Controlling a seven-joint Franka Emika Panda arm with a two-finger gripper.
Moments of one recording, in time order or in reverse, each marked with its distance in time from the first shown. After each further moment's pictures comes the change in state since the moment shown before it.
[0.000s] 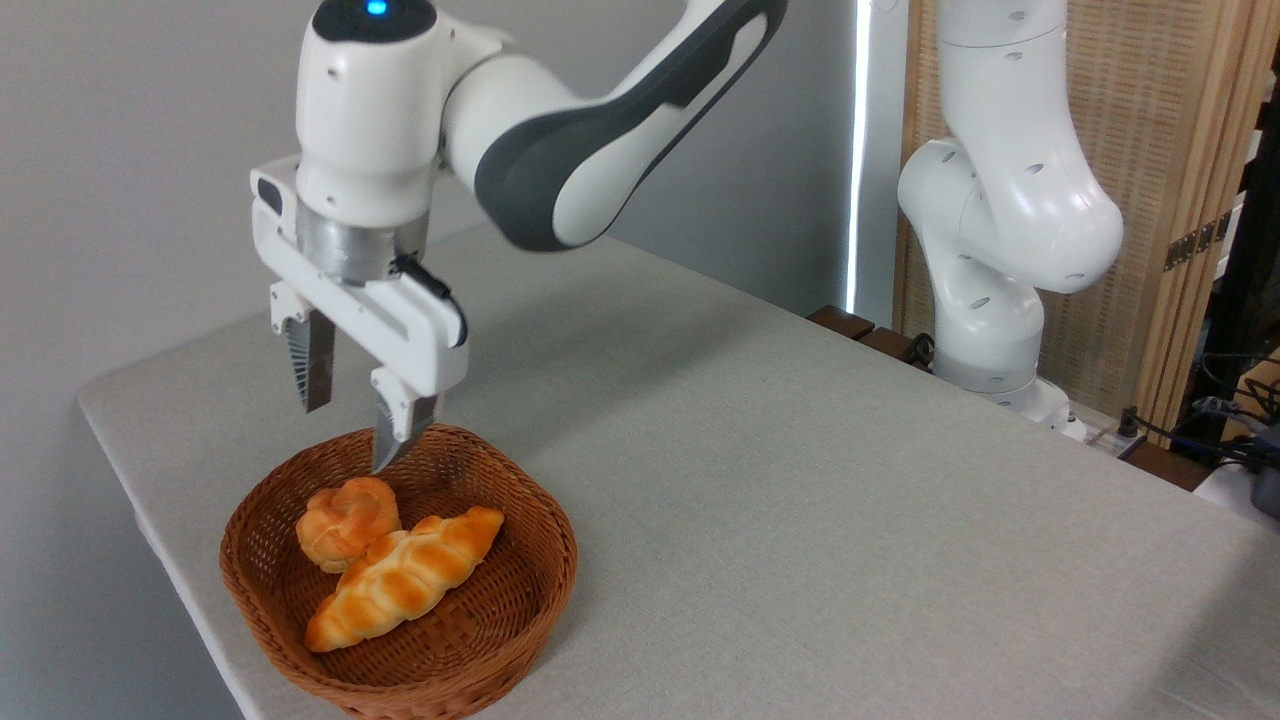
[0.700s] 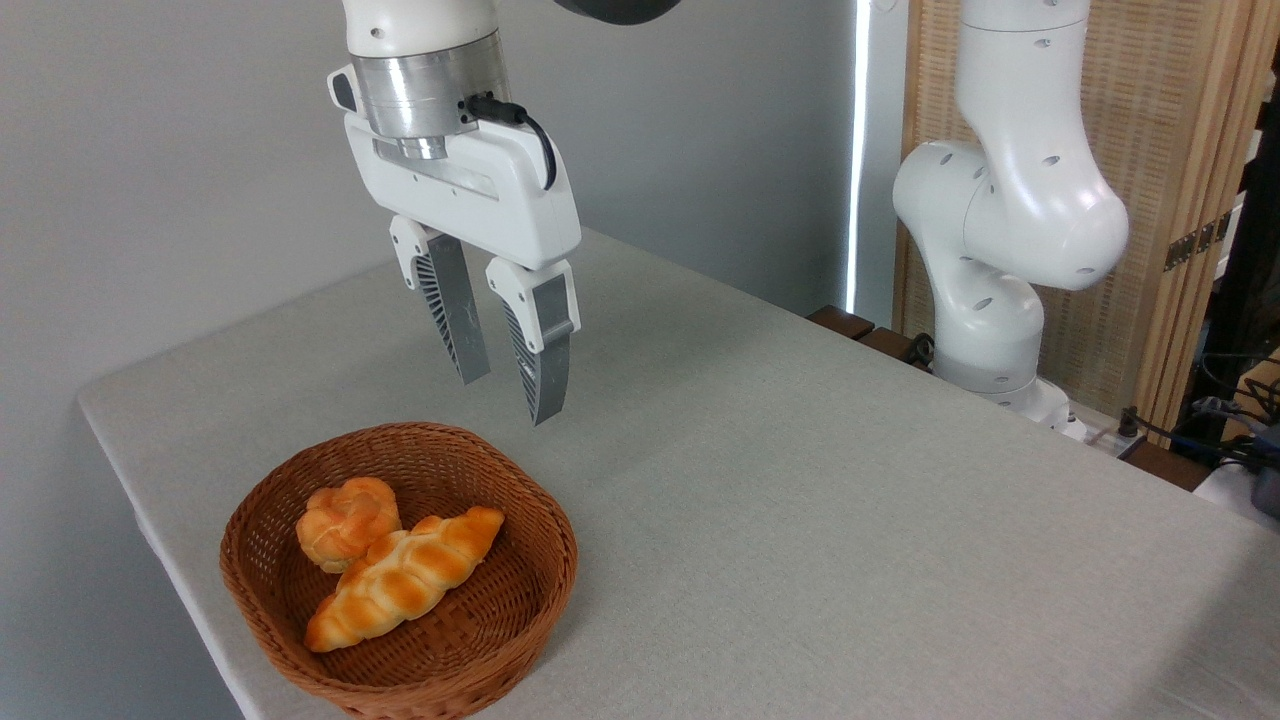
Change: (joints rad) arm 0.101 -0.119 -0.012 0.135 0.406 -0.456 0.068
